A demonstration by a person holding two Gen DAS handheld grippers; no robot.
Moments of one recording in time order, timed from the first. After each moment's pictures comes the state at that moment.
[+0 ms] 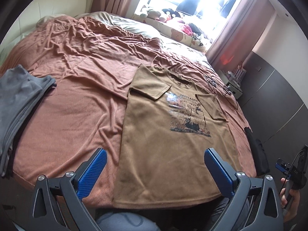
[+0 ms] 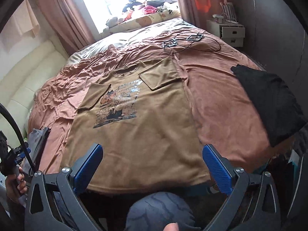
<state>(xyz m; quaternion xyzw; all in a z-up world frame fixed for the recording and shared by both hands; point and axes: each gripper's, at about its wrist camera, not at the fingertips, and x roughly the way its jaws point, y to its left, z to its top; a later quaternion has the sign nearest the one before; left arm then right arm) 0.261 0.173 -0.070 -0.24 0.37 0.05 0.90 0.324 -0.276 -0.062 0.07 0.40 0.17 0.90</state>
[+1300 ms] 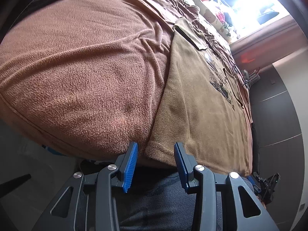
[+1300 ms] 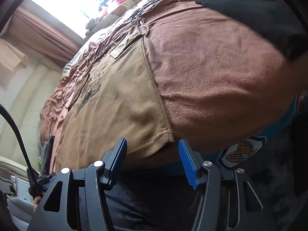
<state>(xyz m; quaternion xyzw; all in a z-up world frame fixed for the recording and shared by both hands) 0.213 0.195 -0.235 -0.40 0.44 0.05 0.80 0.354 -0.364 -0.228 0.24 0.45 0.19 0.84</state>
